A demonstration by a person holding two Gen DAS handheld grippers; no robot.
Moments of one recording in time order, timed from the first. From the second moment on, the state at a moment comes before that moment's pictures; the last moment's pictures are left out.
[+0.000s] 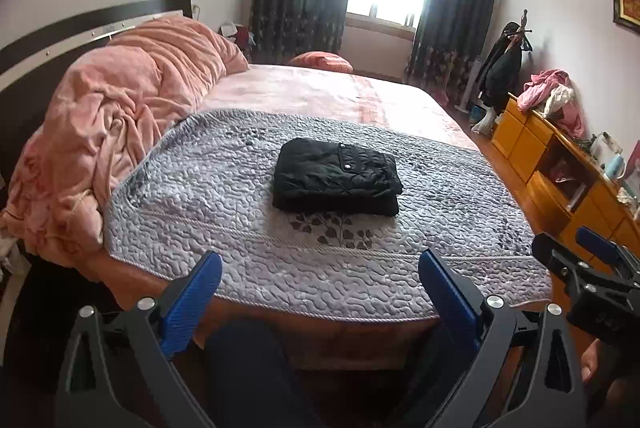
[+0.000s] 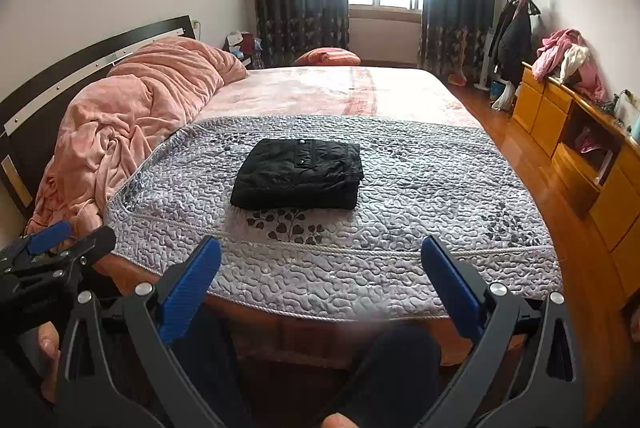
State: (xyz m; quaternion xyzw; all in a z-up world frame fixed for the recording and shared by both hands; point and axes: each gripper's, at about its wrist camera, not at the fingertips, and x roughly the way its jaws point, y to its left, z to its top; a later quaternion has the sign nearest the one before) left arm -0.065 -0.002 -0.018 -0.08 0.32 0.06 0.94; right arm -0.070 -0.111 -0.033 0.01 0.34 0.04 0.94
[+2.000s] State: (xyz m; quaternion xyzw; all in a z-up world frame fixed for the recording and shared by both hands) left arm -0.047 -0.002 -0.013 -0.06 0.31 0.09 0.94; right arm -0.045 -0.111 -0.051 0.01 0.35 0.03 0.94
